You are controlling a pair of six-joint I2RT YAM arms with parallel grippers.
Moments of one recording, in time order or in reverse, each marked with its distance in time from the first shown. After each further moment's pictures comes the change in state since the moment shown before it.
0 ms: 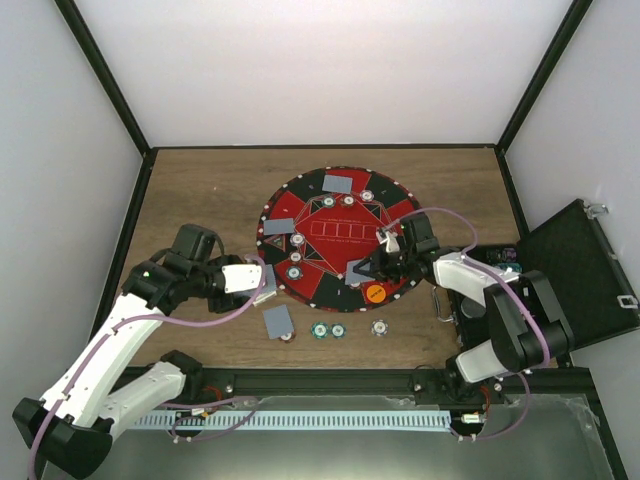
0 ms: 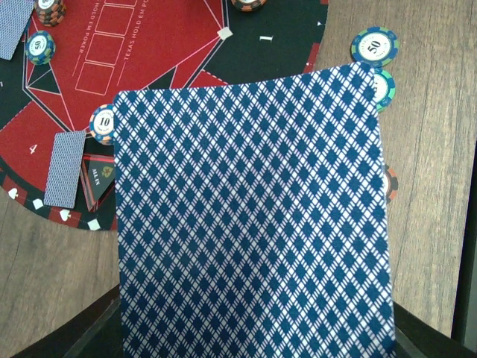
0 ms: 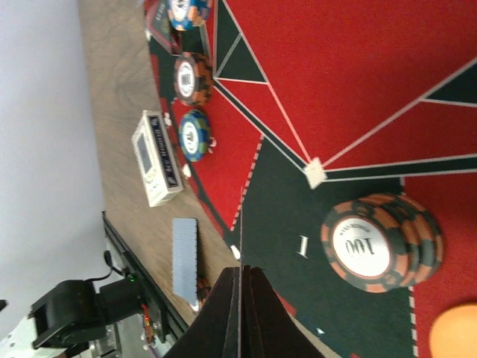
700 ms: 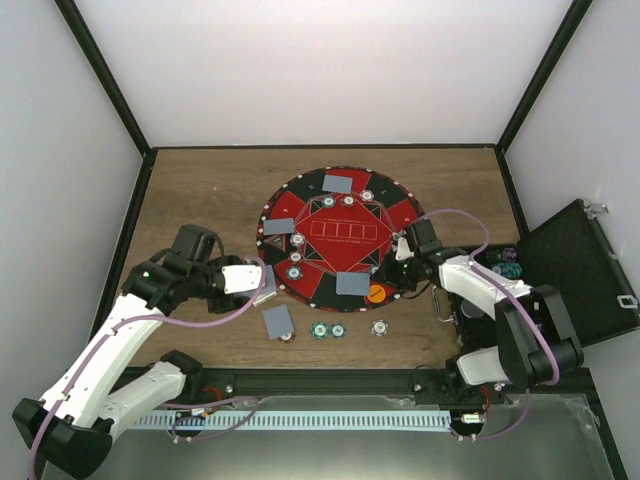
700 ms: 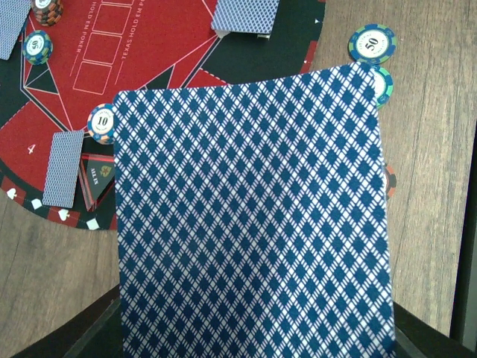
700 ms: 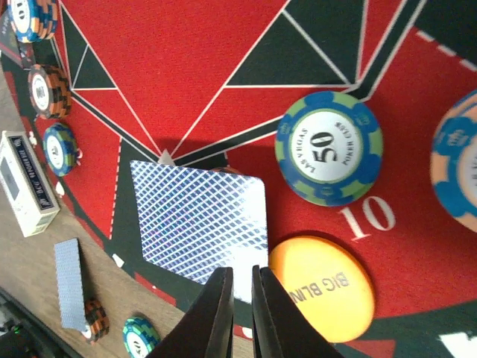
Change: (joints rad) left arm 0.000 -0.002 0.000 -0.006 0.000 0.008; right arm -0.003 -0.074 -0.001 -0.251 0.299 -0.109
